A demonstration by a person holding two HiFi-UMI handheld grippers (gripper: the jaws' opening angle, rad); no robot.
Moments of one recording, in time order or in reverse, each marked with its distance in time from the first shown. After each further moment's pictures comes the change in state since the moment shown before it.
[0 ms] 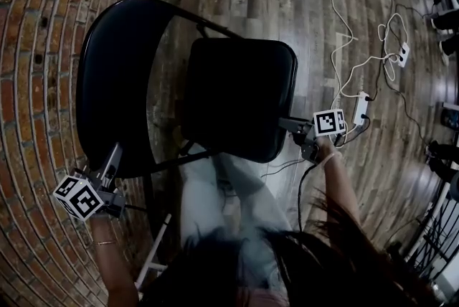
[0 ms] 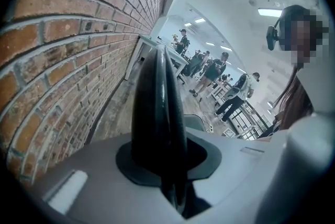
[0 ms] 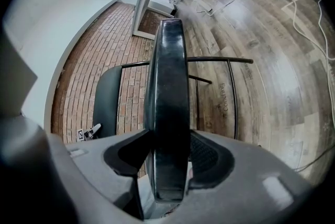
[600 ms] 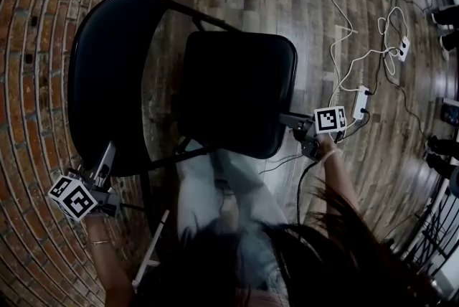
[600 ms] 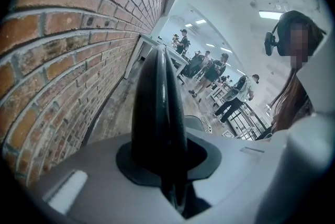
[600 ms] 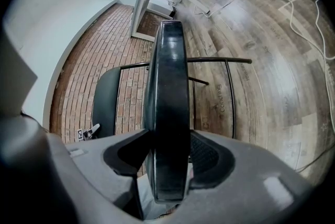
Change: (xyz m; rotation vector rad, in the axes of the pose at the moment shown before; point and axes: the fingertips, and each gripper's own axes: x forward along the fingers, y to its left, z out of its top) left arm 0.007 0.006 -0.004 -0.017 -0.001 -0.017; right arm 0.001 -0.006 0.003 -0.004 -0.021 0.062
